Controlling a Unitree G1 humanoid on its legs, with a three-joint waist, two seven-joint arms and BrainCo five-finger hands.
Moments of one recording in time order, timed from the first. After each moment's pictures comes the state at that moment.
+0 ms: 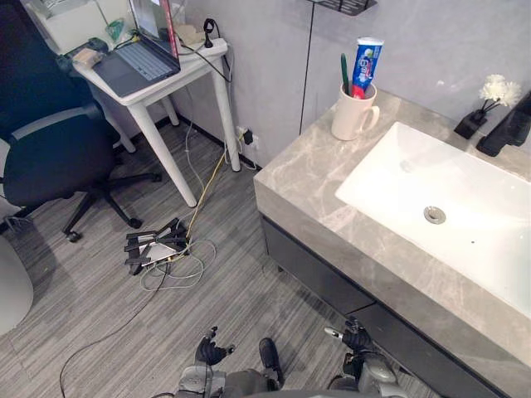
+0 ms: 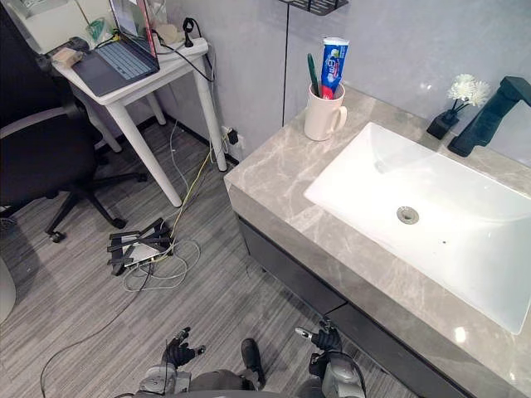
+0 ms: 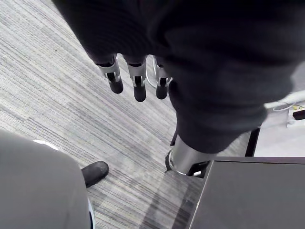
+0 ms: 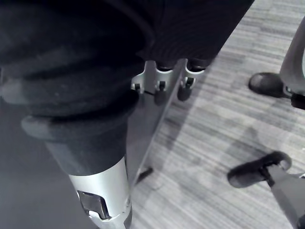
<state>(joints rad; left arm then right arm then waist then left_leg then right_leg) 0.10 0.10 -0.10 0.92 0.02 -0.12 0.13 0.02 0.01 -0.10 0.93 0.15 -0.11 -0.07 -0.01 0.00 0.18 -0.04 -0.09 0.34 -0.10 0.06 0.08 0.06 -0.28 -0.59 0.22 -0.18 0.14</state>
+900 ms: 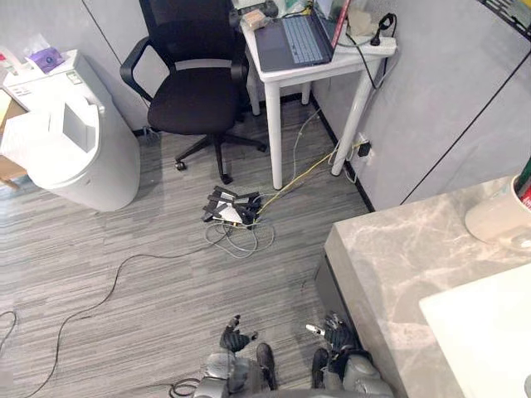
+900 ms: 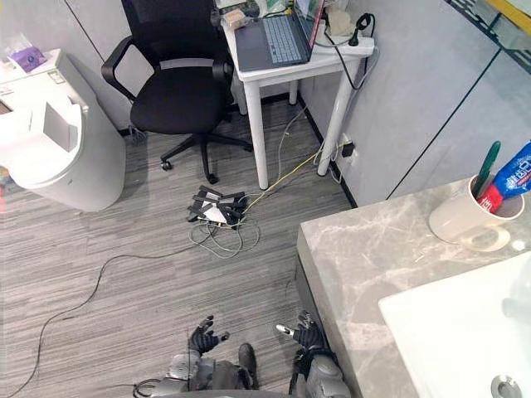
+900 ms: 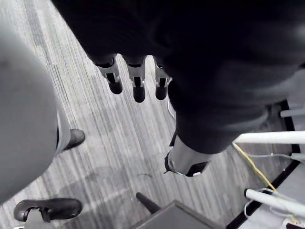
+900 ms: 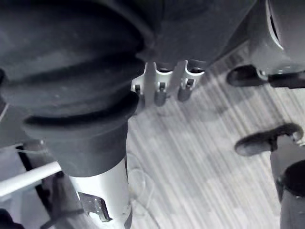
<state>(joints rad) 0.04 -0.04 -0.06 0.95 0.05 -0.11 0.11 0.03 0.07 -0.04 0.88 0.17 -0.11 -0.02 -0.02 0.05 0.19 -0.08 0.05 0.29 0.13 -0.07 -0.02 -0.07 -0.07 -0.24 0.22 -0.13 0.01</state>
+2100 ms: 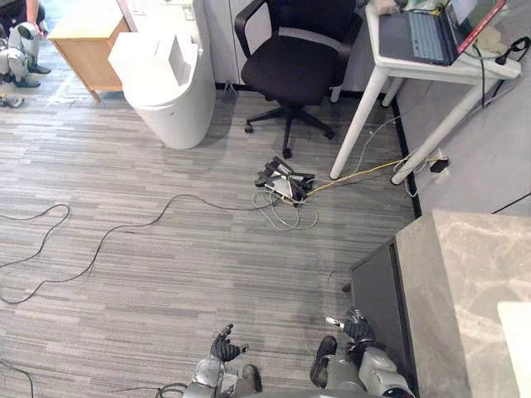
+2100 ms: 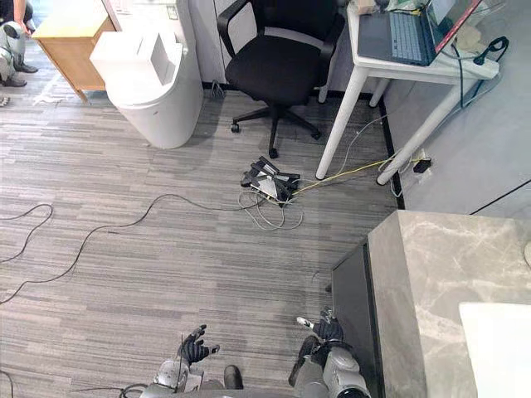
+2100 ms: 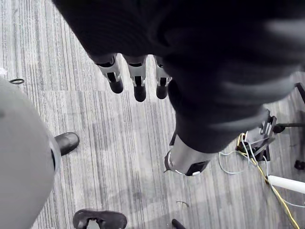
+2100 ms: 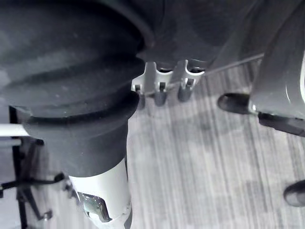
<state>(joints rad) 0.07 0.04 -0.14 0.95 0.07 -0.09 0.09 -0.02 0.00 -0.11 0.93 0.16 -0.11 -0.06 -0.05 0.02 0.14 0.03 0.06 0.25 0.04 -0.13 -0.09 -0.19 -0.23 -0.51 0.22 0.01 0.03</state>
